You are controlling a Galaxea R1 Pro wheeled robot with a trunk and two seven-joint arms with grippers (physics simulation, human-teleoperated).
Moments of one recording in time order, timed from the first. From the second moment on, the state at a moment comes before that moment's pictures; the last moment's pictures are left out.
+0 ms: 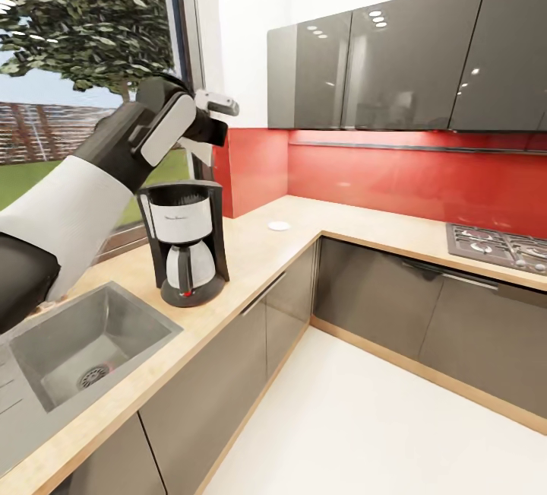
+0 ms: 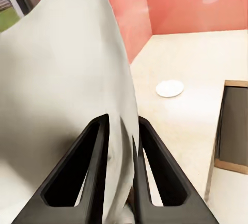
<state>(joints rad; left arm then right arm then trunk) -1.71 0.05 -0.65 -0.80 0.65 1.00 0.27 -0.11 -0.08 0.01 -0.28 0.04 -0.29 0.00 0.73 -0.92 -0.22</state>
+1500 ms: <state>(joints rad) -1.71 0.12 -0.71 -0.65 0.53 1.00 0.27 -0.11 -0.08 0.01 -0.28 0.04 -0.29 0.00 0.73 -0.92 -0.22</state>
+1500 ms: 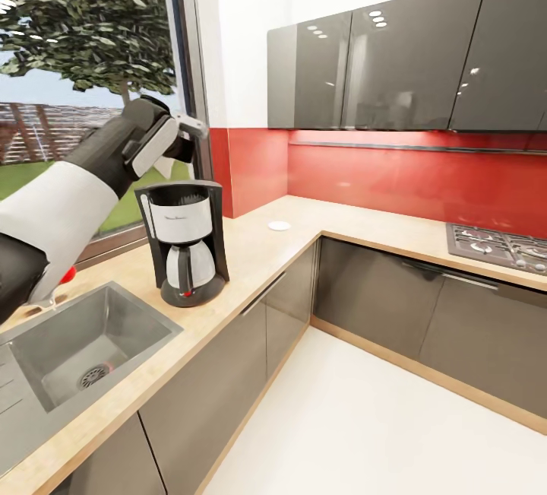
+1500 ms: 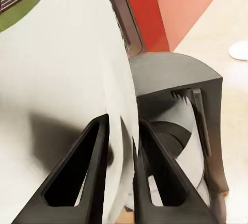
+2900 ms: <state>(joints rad) -1.71 0.12 -0.74 -0.58 0.54 1.00 0.27 -0.11 -0.08 0.01 -0.28 0.04 -0.29 0.00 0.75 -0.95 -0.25</state>
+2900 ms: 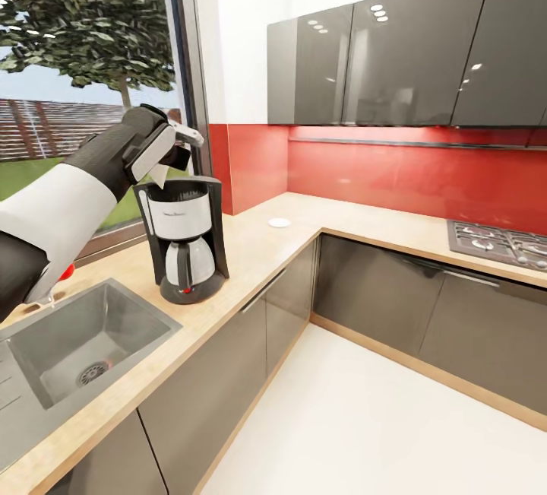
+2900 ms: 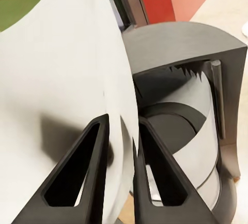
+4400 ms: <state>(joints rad) -1.71 0.12 -0.74 -0.58 0.54 0.99 0.27 -0.11 -0.08 0.01 -0.28 0.04 -0.29 0.00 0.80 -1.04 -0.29</state>
